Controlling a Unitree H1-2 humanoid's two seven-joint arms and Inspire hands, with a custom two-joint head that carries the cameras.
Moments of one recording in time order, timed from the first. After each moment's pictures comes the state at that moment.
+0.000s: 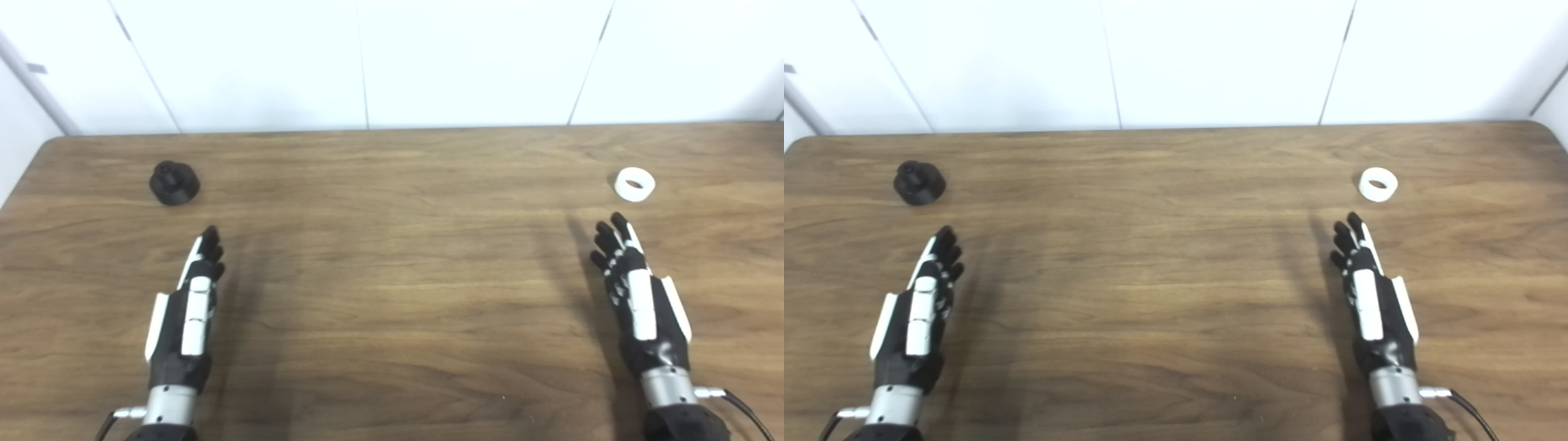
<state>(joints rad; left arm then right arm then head) 0.26 0.05 0.21 -0.32 -0.06 -0.02 -0.15 0.15 -0.09 -0.10 -0.19 0.07 -0.05 0.08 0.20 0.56</state>
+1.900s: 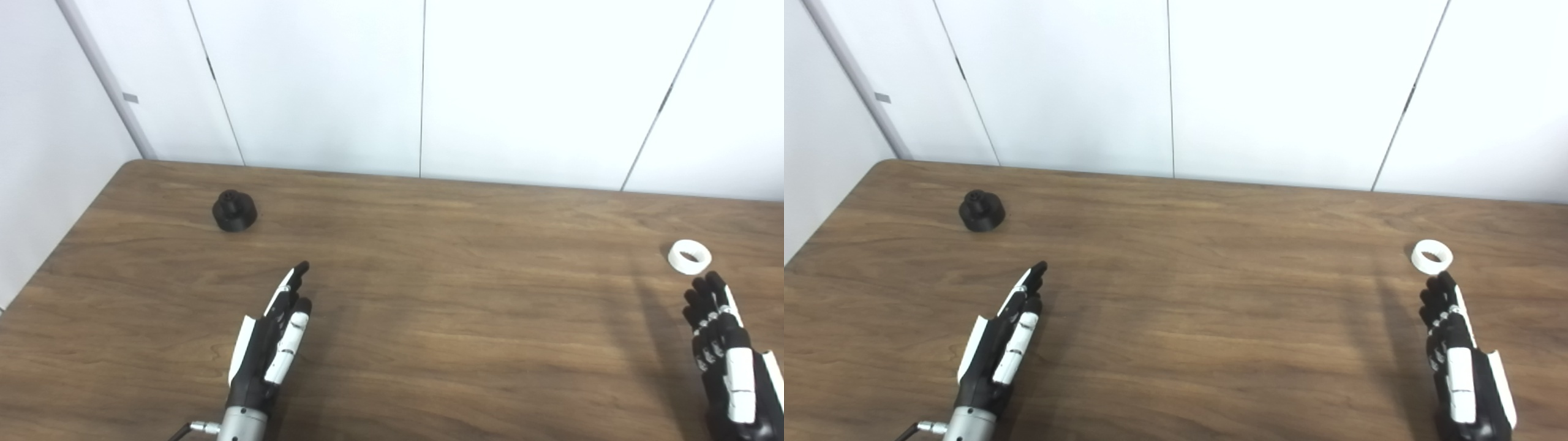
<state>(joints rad) 0.25 0.03 0.10 -0.23 0.06 -0.14 -0.04 0.11 -0.19 -0.13 -0.09 0.15 -0.20 0.14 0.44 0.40</state>
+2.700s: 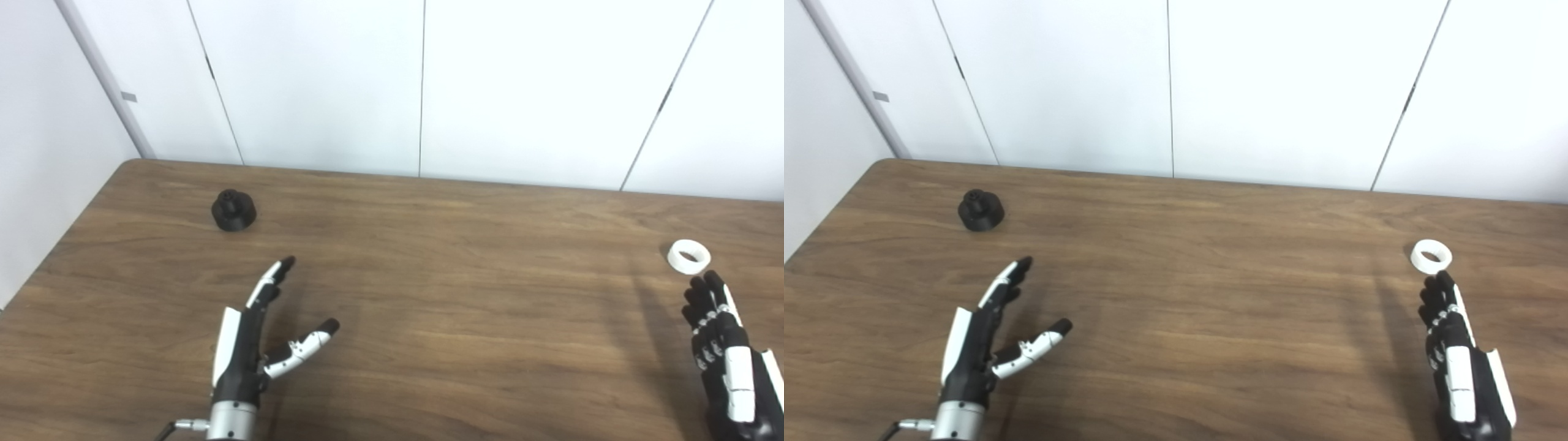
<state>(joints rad) 0.25 0.03 0.15 -0.35 0.35 0.01 0.12 0.10 -0.20 -0.13 -0.08 0.16 -0.21 0.14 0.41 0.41</state>
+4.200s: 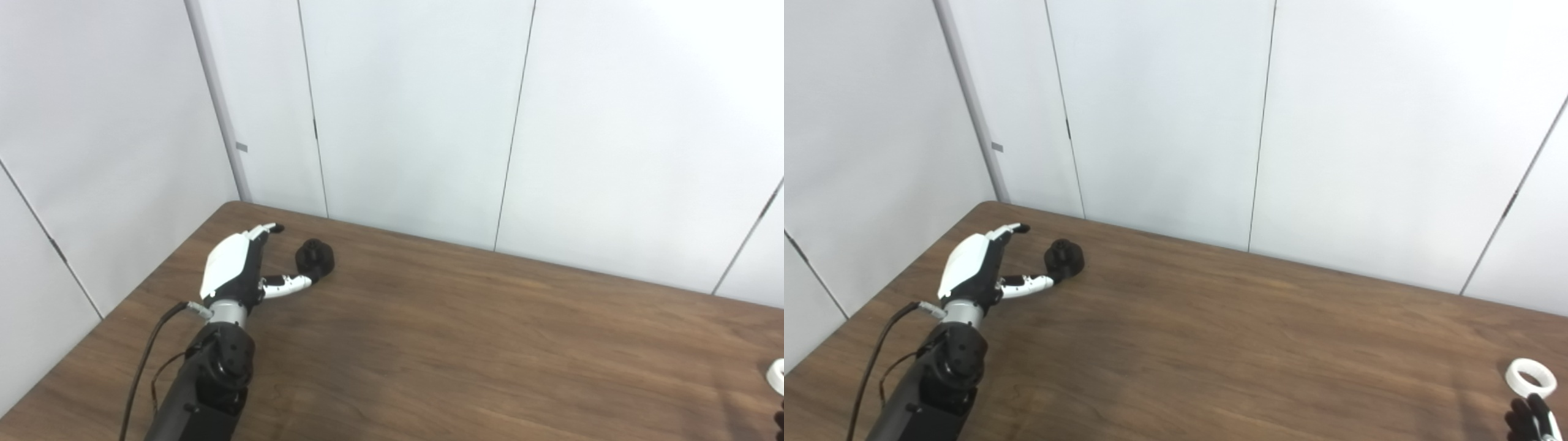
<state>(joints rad) -0.20 0.42 0.15 -0.02 0.60 0.42 0.04 0.11 -0.21 -0.13 -0.07 0.12 -0.21 0.14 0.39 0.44</state>
